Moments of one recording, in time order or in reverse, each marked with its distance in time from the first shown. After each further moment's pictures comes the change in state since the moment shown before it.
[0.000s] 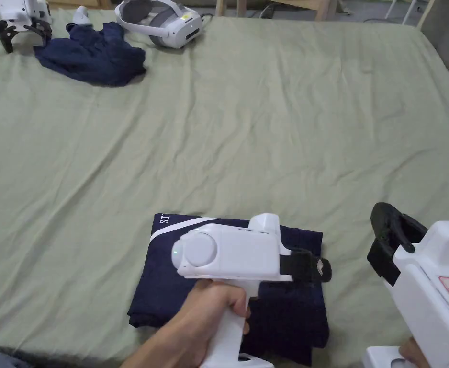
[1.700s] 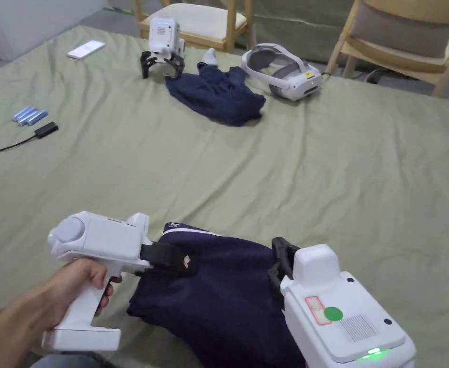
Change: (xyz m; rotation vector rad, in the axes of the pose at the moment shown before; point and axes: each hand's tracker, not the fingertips) left arm -0.195 0.053 0.320 0.217 0.303 0.198; right arm -0.259 -0.021 -0.117 -0.084 0.512 0.301
